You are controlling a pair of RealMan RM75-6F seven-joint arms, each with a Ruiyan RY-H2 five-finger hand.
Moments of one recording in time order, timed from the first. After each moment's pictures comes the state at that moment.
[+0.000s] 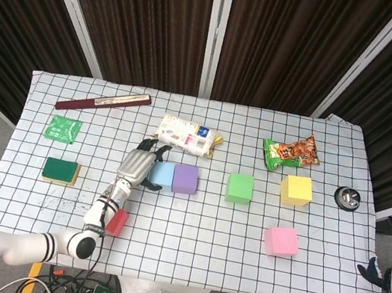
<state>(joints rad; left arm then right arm) -0.80 -1.87 -0.29 -1.18 1.01 0.94 0.24 0.05 -1.01 0.10 -1.73 -1.32 1.42 0.00</state>
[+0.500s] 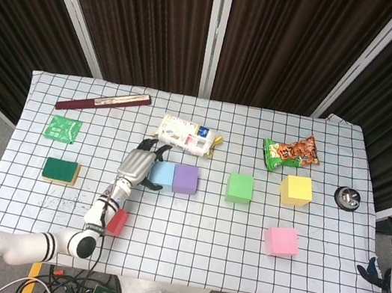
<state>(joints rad) -0.80 -1.87 -0.30 -1.18 1.01 0.93 0.23 0.05 -1.02 0.10 -1.73 -1.32 1.41 0.00</state>
